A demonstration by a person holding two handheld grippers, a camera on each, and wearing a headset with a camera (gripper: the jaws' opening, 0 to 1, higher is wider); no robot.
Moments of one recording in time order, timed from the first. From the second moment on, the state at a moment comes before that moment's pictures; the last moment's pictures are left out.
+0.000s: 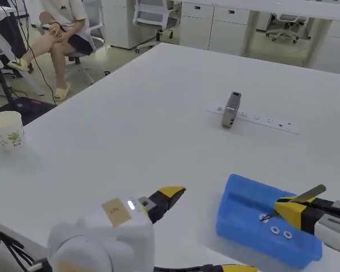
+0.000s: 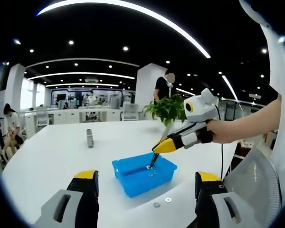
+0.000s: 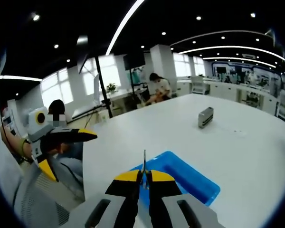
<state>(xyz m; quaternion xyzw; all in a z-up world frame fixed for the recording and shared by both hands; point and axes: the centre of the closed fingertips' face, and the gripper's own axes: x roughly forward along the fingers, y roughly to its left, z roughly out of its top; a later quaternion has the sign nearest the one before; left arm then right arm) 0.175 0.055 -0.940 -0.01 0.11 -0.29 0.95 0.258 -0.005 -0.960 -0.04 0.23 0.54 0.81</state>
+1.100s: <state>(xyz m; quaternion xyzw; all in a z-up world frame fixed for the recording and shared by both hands) 0.177 0.058 -0.945 -0.02 0.12 -0.28 0.95 0.295 -0.005 -1.014 -0.07 0.30 0.51 0.81</state>
